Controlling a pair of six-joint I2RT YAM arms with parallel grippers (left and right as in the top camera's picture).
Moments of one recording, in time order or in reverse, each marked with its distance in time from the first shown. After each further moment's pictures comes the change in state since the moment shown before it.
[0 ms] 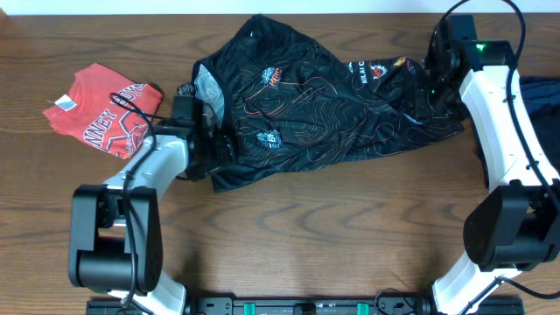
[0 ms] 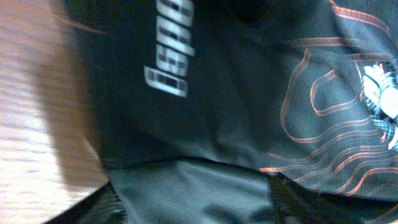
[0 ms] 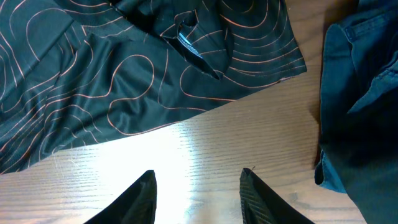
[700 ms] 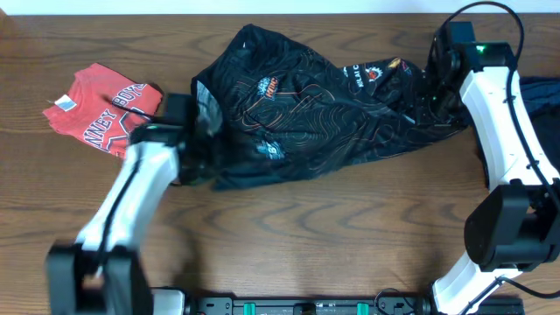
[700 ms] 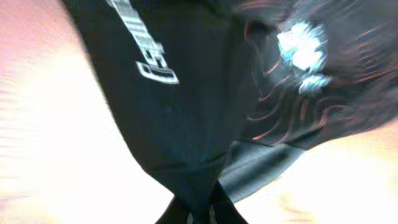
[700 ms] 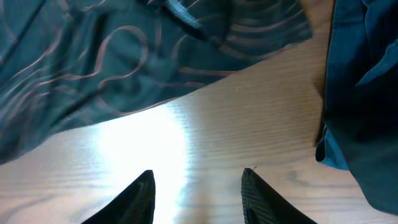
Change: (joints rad) left arm 0.022 -0.245 0.075 -0.319 0.058 0.069; right arm -0.016 0.000 -0.032 -0.051 -0.001 0.000
